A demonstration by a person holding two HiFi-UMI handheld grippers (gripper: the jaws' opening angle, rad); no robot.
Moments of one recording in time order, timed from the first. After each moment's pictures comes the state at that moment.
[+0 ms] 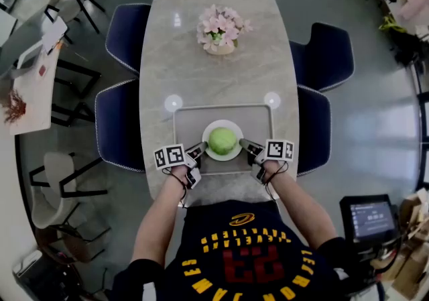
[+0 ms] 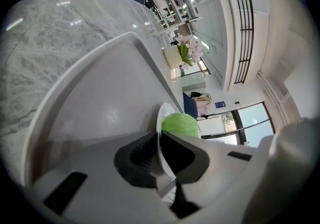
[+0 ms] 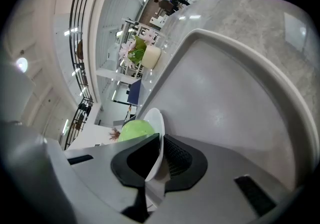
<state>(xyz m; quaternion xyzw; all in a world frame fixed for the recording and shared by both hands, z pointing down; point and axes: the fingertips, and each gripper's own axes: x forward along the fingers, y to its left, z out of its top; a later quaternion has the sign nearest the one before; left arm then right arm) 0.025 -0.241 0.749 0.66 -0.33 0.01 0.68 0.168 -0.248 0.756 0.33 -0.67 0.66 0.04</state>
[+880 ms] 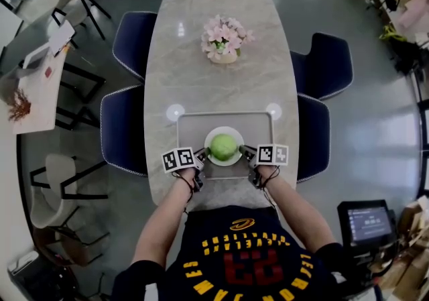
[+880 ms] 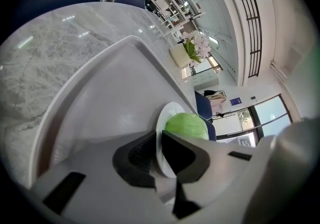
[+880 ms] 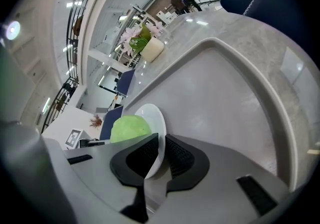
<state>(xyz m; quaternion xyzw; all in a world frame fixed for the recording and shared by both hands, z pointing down) 0.023 -0.243 0.765 0.63 -0.40 0.07 0.66 0.166 -0.253 0.766 0.38 -0.69 0.60 0.16</state>
